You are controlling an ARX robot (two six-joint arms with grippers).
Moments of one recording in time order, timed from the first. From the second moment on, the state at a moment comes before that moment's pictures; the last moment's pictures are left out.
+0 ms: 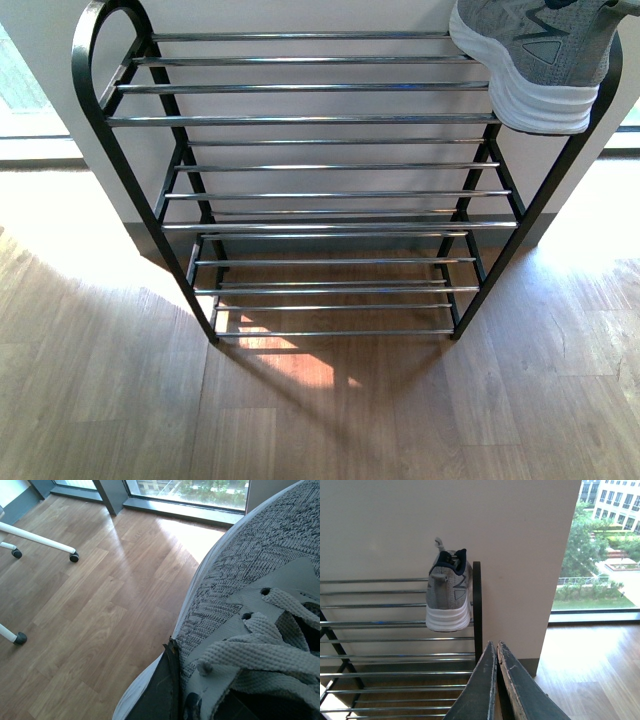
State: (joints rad) left arm -0.27 0.97 0.29 0.05 -0.79 -0.31; right arm 0.00 0.29 0.02 0.29 0.00 0.00
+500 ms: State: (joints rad) left arm -0.27 0.97 0.29 0.05 -0.79 -0.31; right arm 0.00 0.02 0.02 0.01 0.00 0.00
